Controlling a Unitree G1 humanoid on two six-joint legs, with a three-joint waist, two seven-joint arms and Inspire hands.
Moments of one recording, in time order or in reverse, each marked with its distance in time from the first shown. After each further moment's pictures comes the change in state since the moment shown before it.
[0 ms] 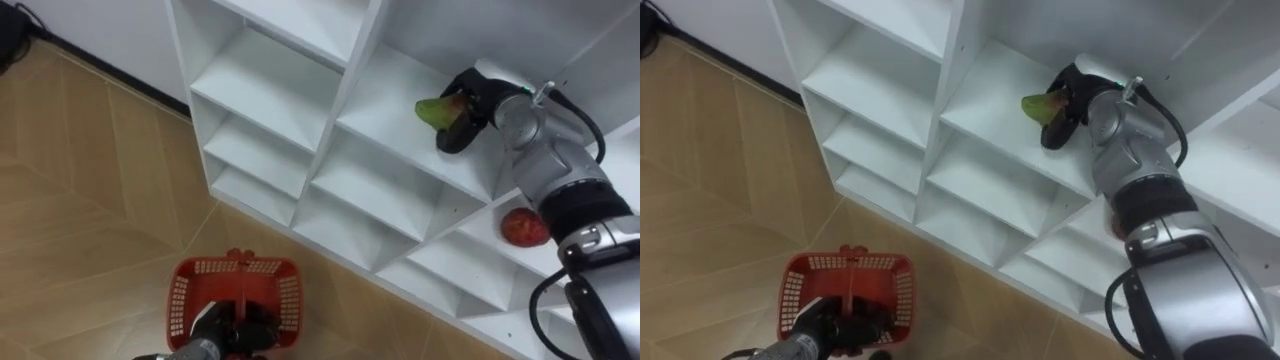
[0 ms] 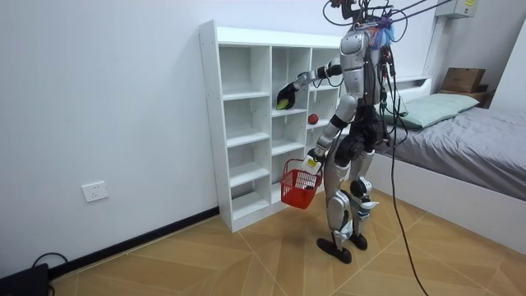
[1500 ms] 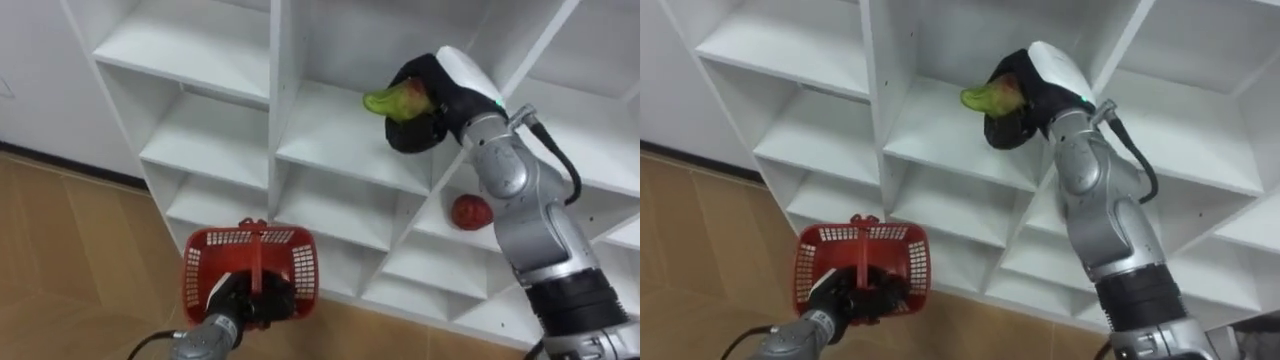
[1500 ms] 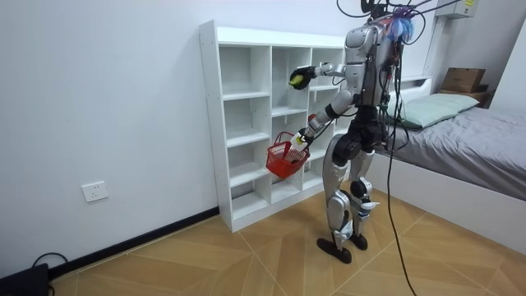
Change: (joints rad) left arm 0.039 -0.042 -0.002 -0.204 -0.054 0.033 0.046; right arm 0.441 0.133 -0.077 -0.809 0.031 0.011 -0.008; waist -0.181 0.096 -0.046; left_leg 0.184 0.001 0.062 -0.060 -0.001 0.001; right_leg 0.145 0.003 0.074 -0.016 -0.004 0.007
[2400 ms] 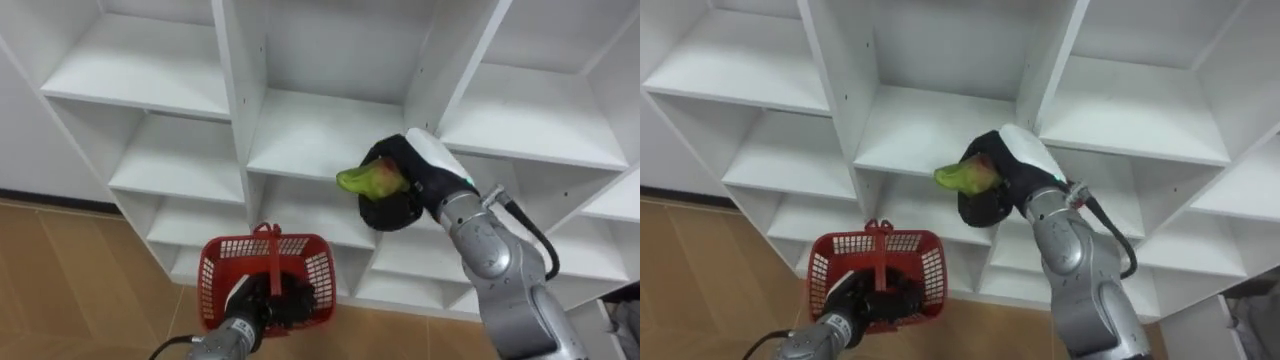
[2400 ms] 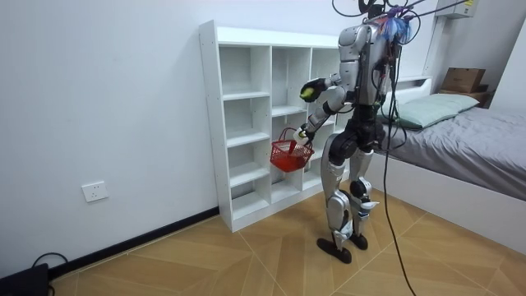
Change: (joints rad) left arm 0.027 -0.023 -0.079 -0.089 -0.073 0.008 0.023; right arm 0.305 0.061 0.056 -0.123 -0.037 0.013 0.094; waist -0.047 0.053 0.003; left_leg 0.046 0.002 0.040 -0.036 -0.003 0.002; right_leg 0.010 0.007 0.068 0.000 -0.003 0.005
